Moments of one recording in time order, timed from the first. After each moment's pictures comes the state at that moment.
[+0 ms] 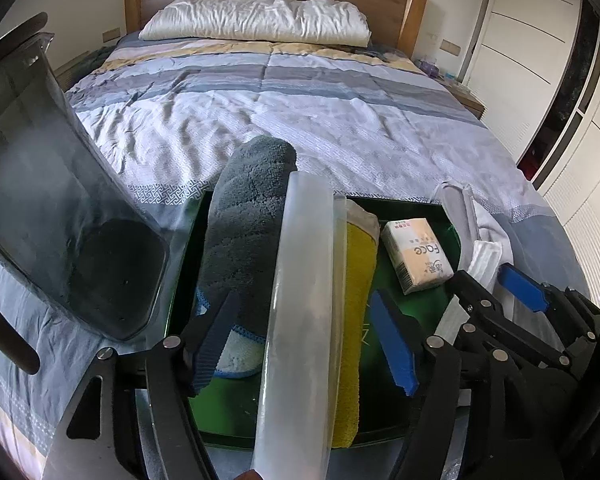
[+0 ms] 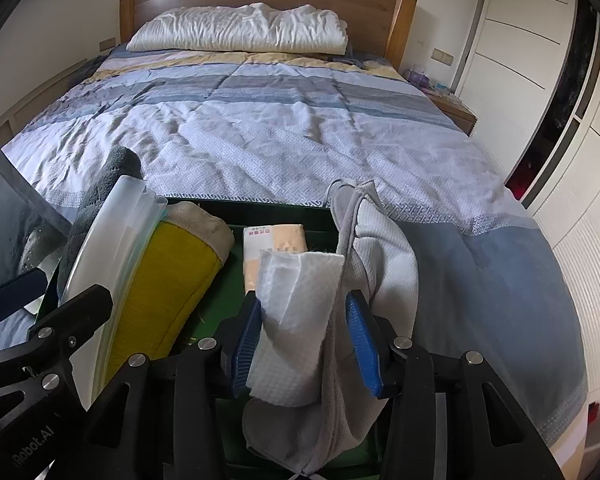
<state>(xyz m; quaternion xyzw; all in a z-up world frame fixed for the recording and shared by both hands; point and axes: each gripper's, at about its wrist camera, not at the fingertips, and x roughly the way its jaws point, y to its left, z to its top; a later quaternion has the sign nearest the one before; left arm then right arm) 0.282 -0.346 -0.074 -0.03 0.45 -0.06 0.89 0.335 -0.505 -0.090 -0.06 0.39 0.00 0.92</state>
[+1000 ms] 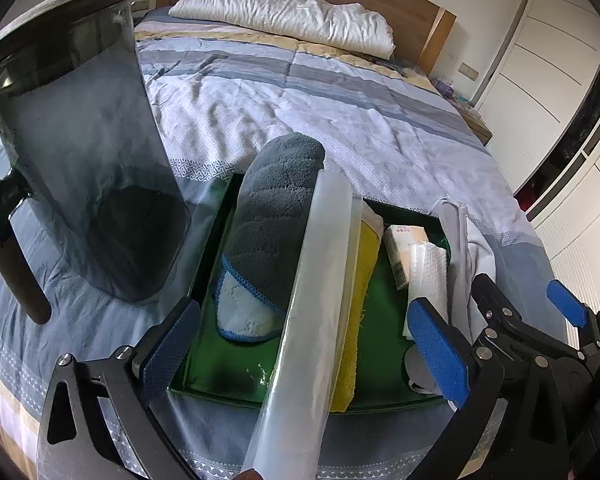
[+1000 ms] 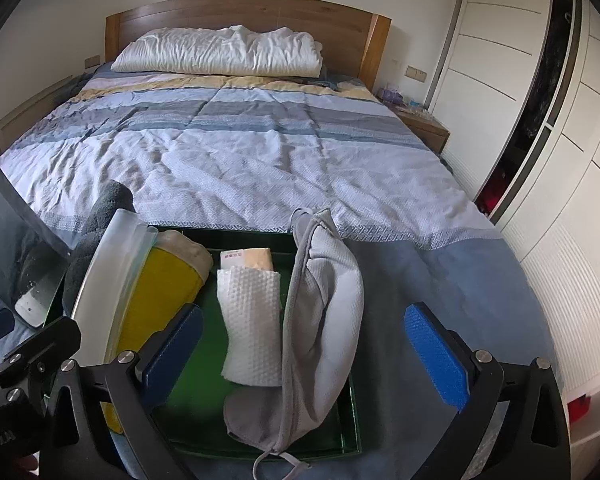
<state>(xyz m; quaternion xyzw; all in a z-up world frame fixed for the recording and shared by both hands) 0.263 -0.320 -0.062 -0.10 0.46 -0.04 0.88 0.302 -0.514 -0.057 -0.07 0.36 -0.04 0.93</state>
